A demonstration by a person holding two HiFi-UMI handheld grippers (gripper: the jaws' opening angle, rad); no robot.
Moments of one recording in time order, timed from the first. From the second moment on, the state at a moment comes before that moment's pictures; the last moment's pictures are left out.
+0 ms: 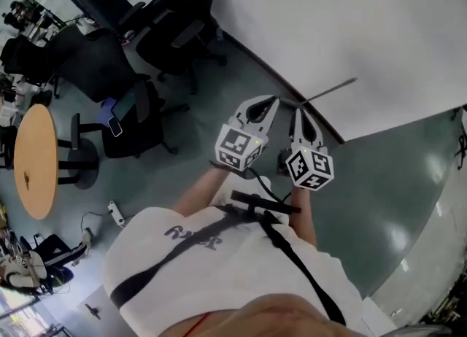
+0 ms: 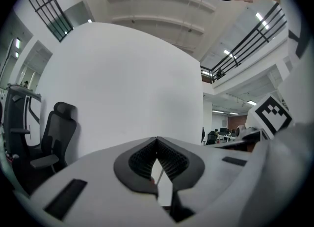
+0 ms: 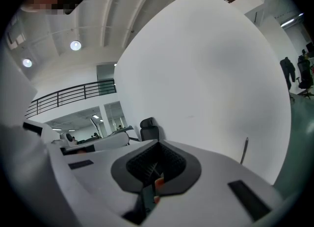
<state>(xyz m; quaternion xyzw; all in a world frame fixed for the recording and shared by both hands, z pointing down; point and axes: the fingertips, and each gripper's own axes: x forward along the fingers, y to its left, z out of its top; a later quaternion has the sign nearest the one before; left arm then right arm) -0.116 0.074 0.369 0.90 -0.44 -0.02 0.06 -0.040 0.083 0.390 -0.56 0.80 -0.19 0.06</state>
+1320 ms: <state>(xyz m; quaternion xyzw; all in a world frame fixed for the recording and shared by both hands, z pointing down) 0.003 -0.268 0.531 0.95 -0.22 0.11 0.17 0.090 -0.187 0.560 -0.75 0.60 -0.28 0.00</state>
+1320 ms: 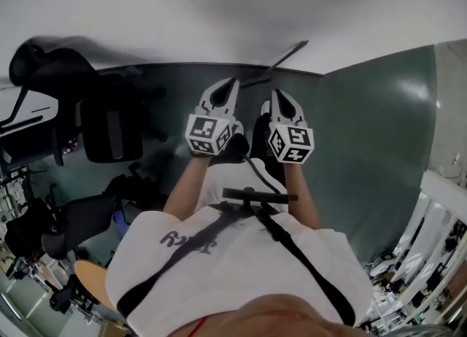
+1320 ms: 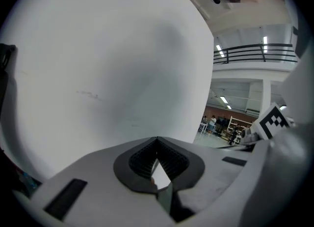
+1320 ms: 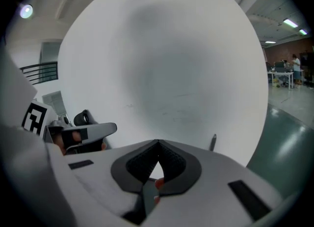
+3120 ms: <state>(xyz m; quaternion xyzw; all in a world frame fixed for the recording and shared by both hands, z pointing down) 0.165 -0.279 0.781 0.95 -0.14 0.20 0.22 0.315 -0.270 0.921 -0.72 0.56 -0.40 -0.08</state>
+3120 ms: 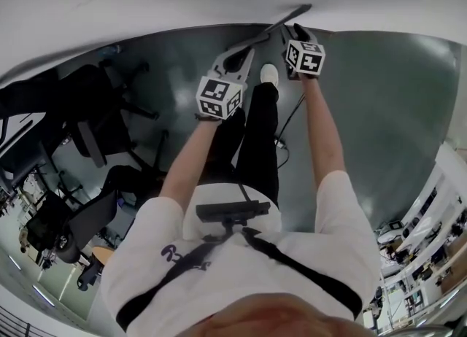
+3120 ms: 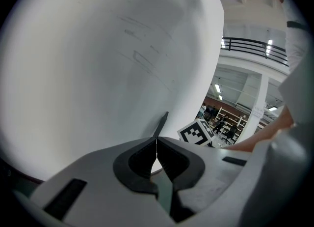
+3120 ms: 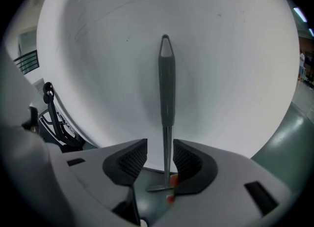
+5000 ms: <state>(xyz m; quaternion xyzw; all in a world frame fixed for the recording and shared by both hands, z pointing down) 0.048 -0.291 0.650 0.94 -0.19 0.15 0.25 0.264 -0.192 0.755 -0.82 0.40 -0.39 -0.15</state>
